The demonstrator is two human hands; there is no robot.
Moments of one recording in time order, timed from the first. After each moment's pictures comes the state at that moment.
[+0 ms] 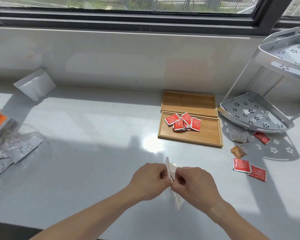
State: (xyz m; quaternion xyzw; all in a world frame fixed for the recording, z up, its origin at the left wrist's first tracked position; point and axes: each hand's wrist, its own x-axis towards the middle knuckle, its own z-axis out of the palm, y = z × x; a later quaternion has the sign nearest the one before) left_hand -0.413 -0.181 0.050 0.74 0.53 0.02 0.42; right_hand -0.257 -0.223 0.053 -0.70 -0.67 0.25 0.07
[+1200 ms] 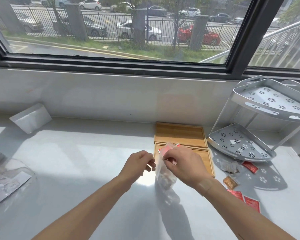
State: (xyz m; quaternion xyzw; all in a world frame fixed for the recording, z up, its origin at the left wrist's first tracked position) left_hand -0.417 -0.084 0.092 0.54 0.57 0.23 0.58; right_hand -0.244 -0.122 0.117 -0.65 -0.74 0.09 0.15
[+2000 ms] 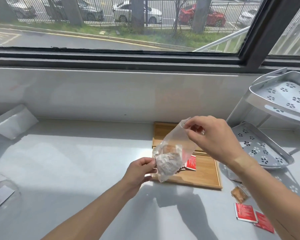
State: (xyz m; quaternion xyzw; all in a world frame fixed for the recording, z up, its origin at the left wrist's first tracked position) left_hand -0.385 -0.015 0.017 0.38 0.54 0.25 0.71; right_hand -0.165 -0.030 0.157 -0.67 -0.68 0.09 0.26
